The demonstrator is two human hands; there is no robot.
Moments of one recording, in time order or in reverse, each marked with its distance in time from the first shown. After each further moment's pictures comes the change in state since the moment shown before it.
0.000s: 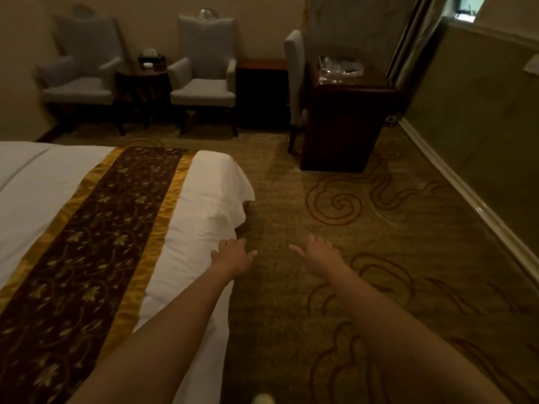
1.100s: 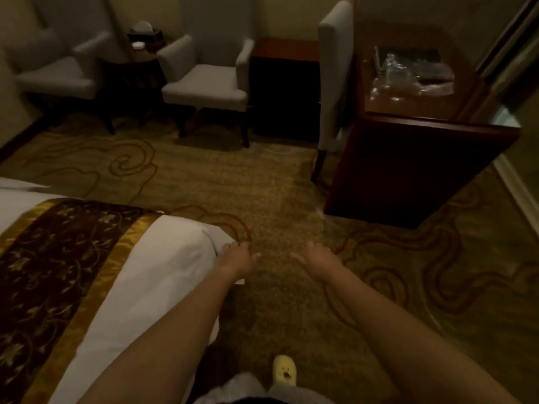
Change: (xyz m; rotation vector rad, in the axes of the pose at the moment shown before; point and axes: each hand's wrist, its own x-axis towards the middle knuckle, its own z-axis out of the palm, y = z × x) left_hand 0.704 0.133 -0.183 -0.113 -0.139 -0.195; right_hand 0.732 -0.009 -0.238 -0.075 -0.224 -0.138
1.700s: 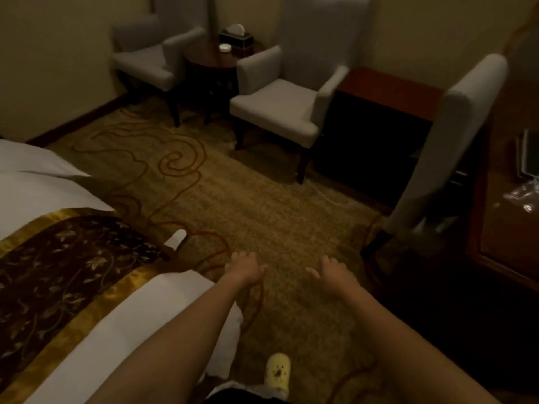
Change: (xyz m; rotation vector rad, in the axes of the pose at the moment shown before) left_hand 0.308 0.032 -0.191 -0.172 0.015 -0.289; right_hand 0.359 -0.087 -0.213 -0.248 -0.113 -0.226
